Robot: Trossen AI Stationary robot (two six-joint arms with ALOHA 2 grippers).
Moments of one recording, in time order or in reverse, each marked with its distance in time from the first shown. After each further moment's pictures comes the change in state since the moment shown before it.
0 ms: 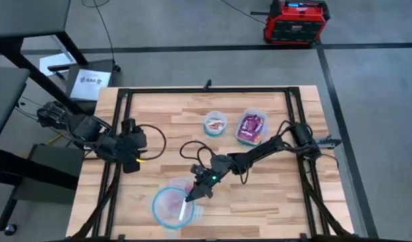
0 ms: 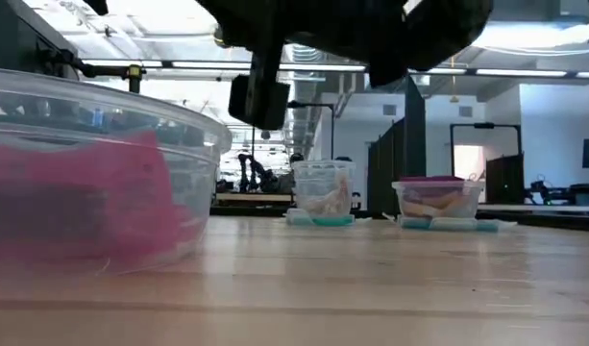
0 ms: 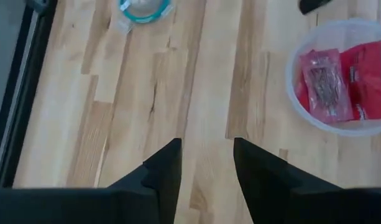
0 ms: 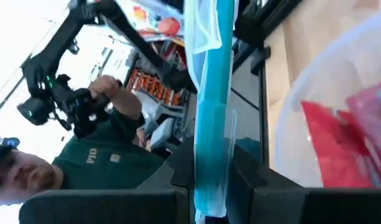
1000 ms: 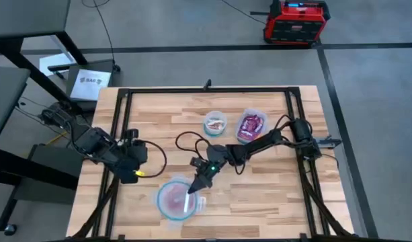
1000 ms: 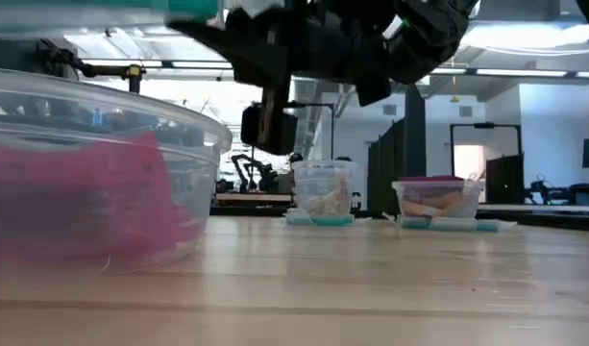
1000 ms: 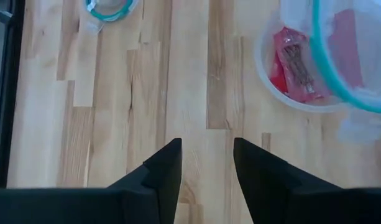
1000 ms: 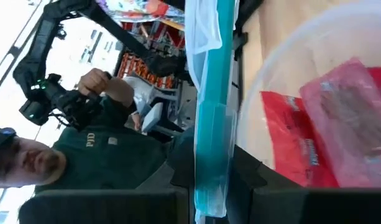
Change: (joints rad) left arm -0.130 0.053 0.000 -0.002 0.000 -0.042; right arm -0.088 -0.012 -0.001 -0.104 -0.175 -0.033
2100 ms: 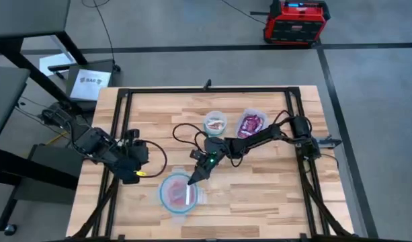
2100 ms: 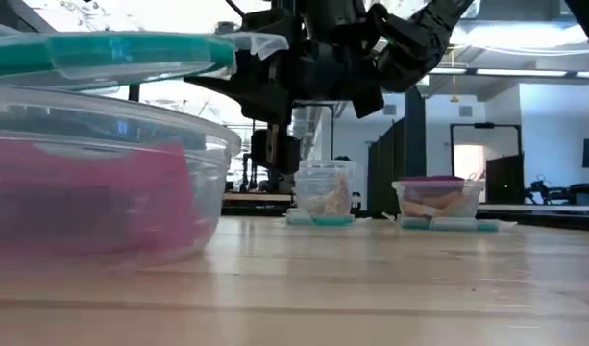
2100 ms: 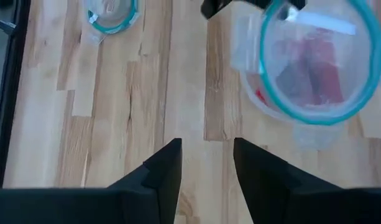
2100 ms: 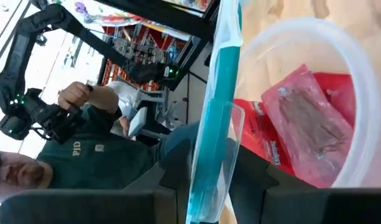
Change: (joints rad) left arm 0.000 0.000 0.000 0.047 -0.021 0.005; right arm -0.084 0.000 0.000 -0.080 -0.027 -0.029
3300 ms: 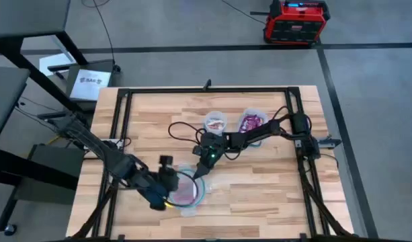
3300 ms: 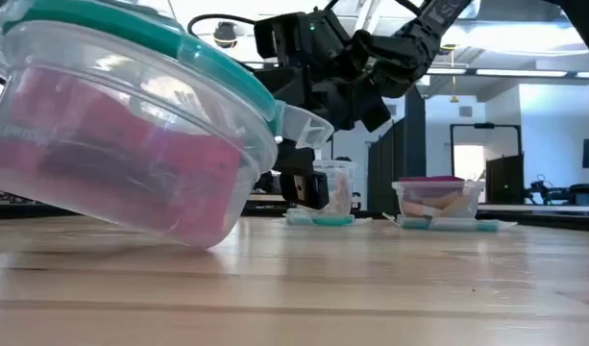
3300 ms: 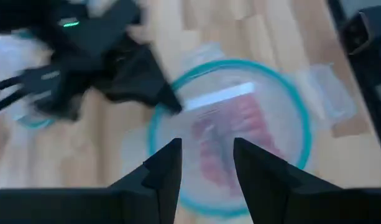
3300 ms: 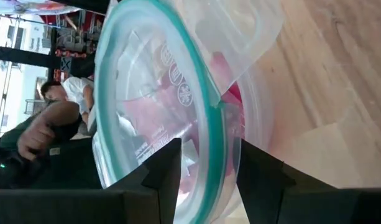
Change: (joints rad) left arm -0.001 0.368 -0.013 0.560 0.035 0.259; right arm -0.054 -0.001 0.001 -0.293 -0.024 -0.124
